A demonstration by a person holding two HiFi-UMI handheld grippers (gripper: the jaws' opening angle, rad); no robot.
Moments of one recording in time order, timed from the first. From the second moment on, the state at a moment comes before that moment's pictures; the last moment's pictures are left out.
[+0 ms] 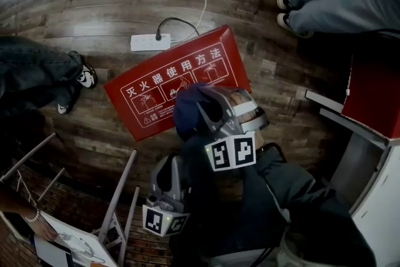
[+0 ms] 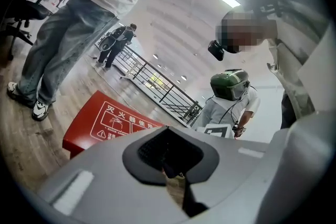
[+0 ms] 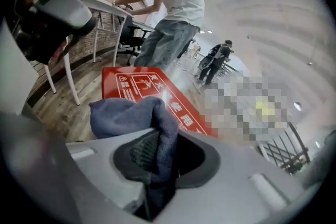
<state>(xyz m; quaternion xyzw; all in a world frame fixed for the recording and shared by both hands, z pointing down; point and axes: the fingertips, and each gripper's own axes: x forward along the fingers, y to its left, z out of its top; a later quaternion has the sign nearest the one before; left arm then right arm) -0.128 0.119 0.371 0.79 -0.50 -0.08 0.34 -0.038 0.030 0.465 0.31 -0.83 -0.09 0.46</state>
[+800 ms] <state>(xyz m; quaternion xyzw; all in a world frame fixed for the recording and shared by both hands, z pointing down) -0.024 0.044 0.383 0.79 -0.50 -0.09 0.35 0.102 -0.086 0.627 0.26 -0.85 0.43 0.16</state>
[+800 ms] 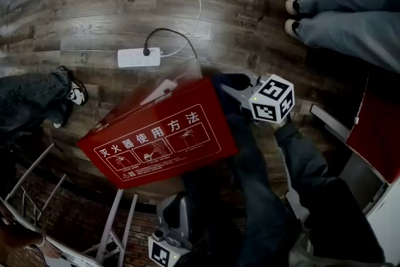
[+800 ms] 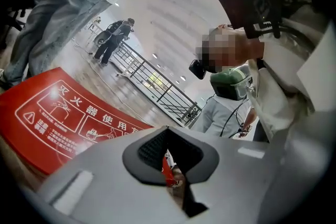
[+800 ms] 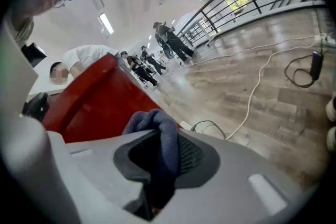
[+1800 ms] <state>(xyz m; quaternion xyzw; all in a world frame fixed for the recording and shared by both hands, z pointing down) -0.009 0.009 0.406 0.80 -0.48 -0.07 0.35 0.101 -0.071 0.752 0.29 -0.75 0.54 0.25</state>
